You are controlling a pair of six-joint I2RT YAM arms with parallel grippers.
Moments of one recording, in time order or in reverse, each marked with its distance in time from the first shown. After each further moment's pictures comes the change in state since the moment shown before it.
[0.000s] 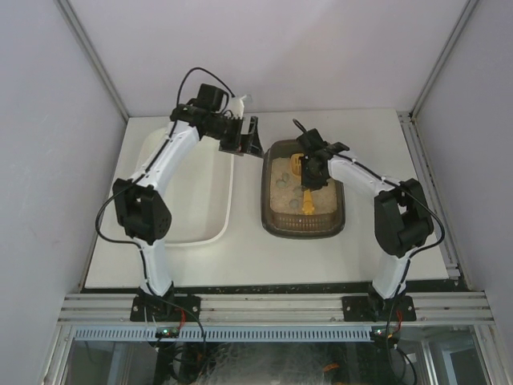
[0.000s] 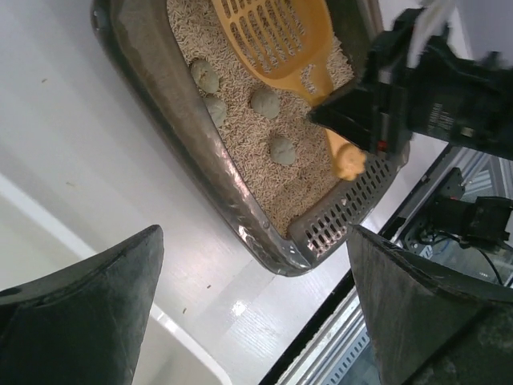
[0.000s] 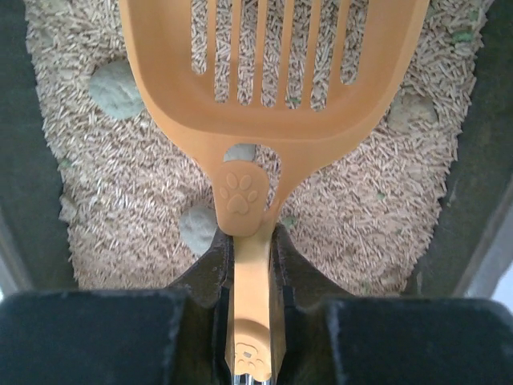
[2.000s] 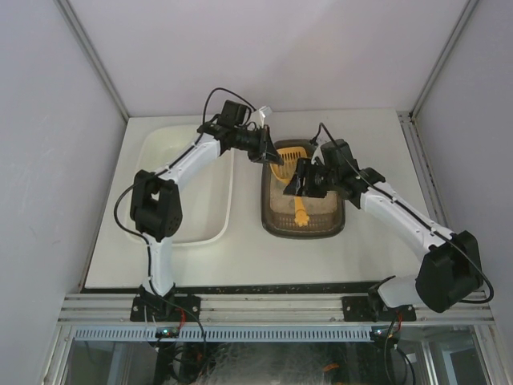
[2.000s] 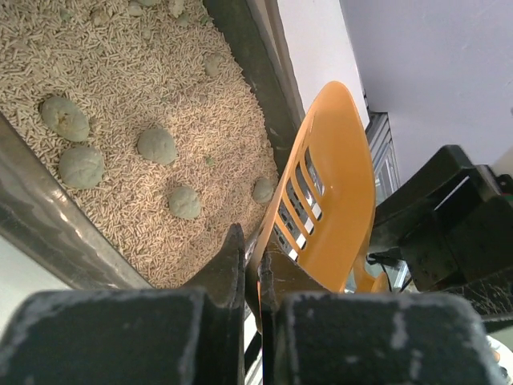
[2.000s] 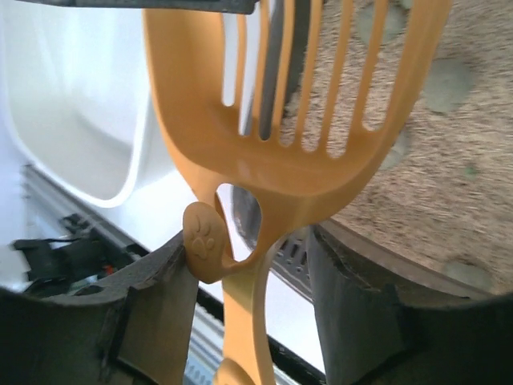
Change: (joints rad) left arm -0.103 0.100 -0.155 0.383 0.184 -0.329; right arm 0.027 -0.452 -0.286 0.208 -0.366 0.050
